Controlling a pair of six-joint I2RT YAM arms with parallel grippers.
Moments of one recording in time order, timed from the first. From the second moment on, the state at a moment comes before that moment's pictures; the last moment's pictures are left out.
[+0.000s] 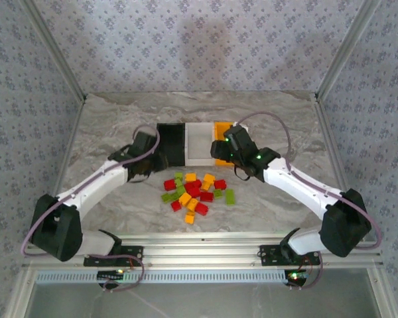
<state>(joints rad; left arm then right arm) -0.49 1.37 0.98 -0.55 -0.05 -0.71 0.67 1.37 1.03 -0.42 0.21 0.67</state>
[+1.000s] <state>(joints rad) -0.55 1.61 1.39 -0.57 -0.18 -0.65 0.66 1.20 0.73 -0.45 0.12 0.72</state>
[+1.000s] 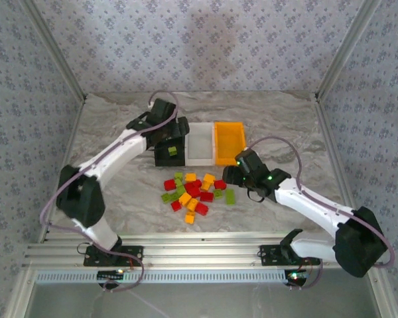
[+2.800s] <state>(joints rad) -0.66 1.02 0.80 -0.56 -0.21 -0.72 0.65 1.60 0.84 -0.47 0.15 0.64</state>
